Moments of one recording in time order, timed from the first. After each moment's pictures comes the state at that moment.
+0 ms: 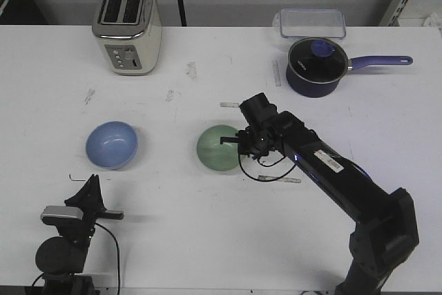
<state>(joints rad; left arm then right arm) -0.06 0.01 0.03 0.12 -0.02 0.01 0.54 1.80 1.48 -0.84 -0.10 0.60</state>
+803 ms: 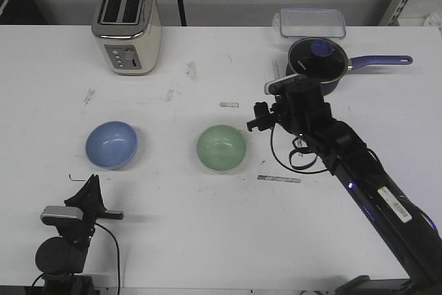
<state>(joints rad) -0.06 0.01 0.03 0.12 -0.02 0.01 0.42 1.46 1.40 -0.54 -0.02 0.06</state>
